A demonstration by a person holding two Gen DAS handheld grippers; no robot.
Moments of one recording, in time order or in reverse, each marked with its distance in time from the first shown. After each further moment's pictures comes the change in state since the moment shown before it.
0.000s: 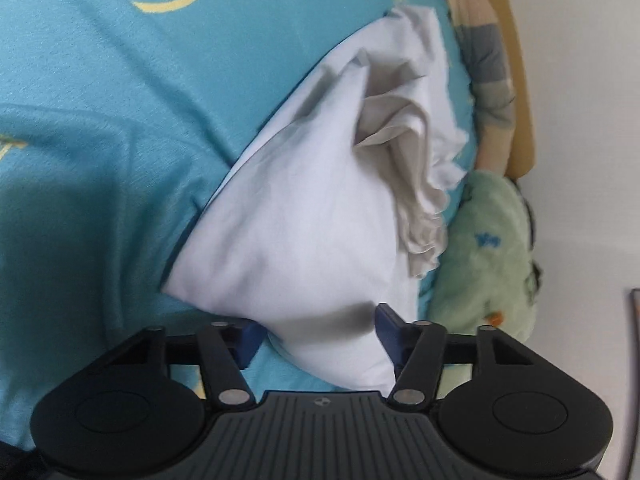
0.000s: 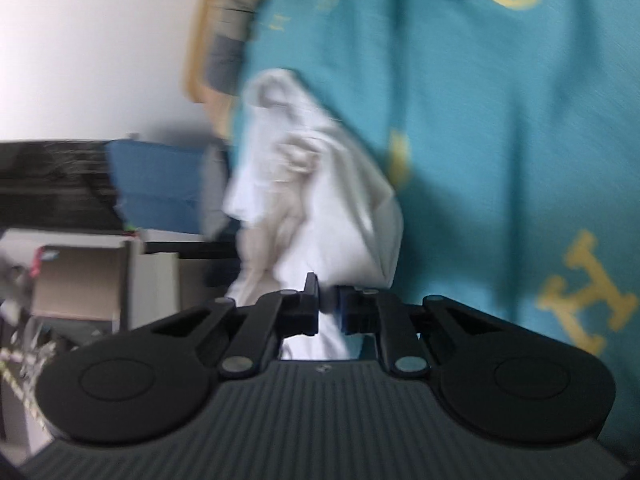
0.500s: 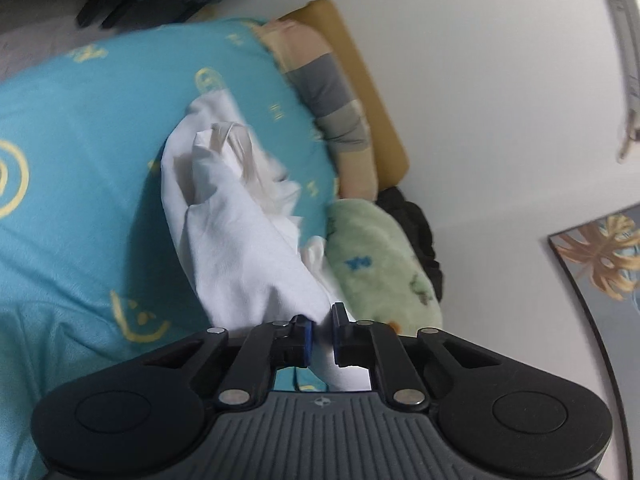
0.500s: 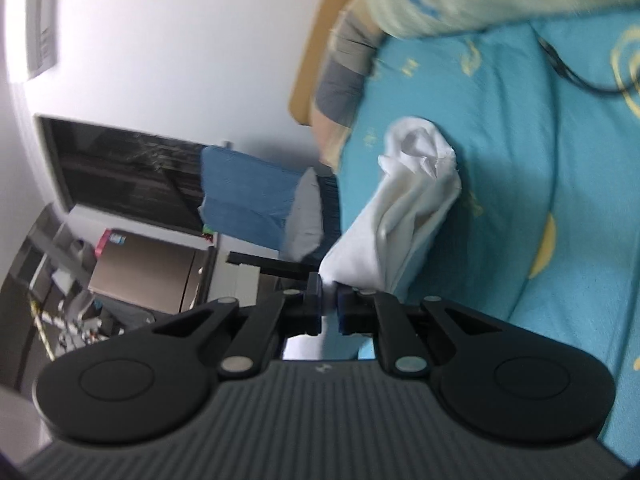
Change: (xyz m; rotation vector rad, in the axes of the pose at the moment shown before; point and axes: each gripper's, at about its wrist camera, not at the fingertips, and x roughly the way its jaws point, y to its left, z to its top) left arm -0.069 -0.102 -0.012 0.347 -0.150 -0.224; right arm -0.032 0.085 0.027 -0.158 -0.069 0.196
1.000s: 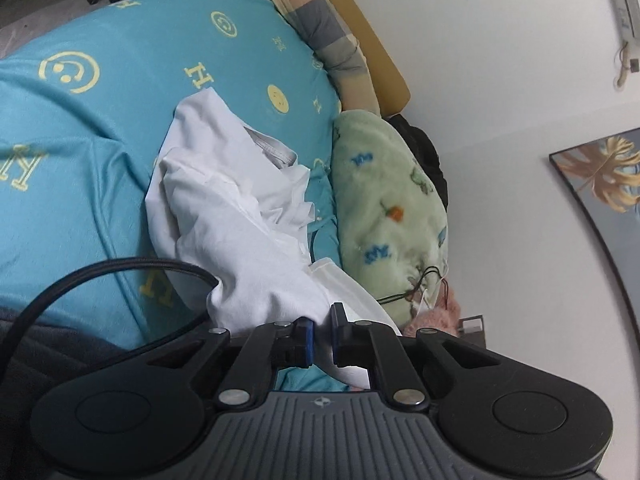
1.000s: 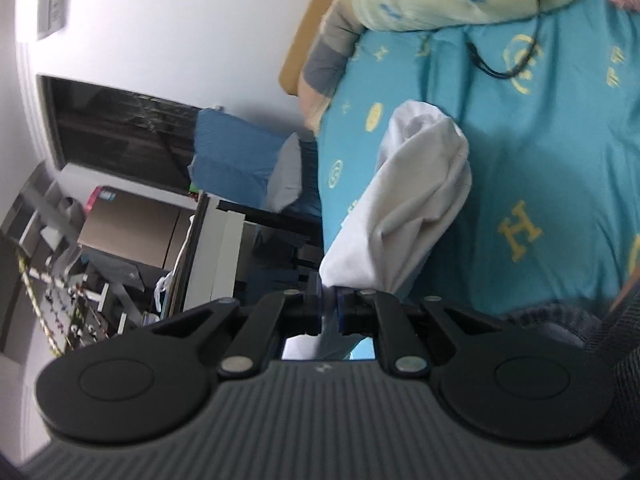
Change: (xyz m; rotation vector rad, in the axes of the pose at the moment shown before) left arm -0.092 -0.016 -0.120 0.067 0.160 0.067; right arm -0.150 -0.011 -0.058 -0.037 0.075 -0.079
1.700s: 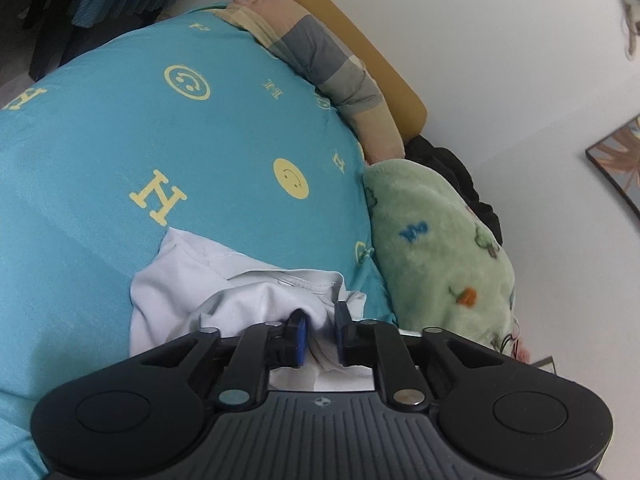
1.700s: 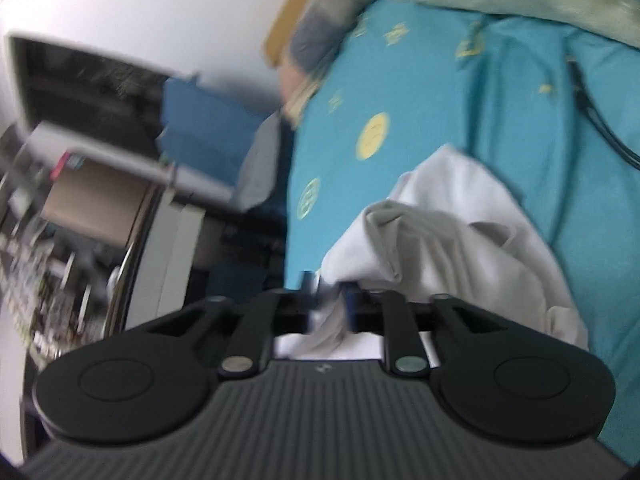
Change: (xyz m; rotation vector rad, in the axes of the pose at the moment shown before) left arm 0.153 0.045 0.179 0.189 -0.064 0.061; right arm 0.201 -0.027 0.128 -0.146 0.144 -0.022
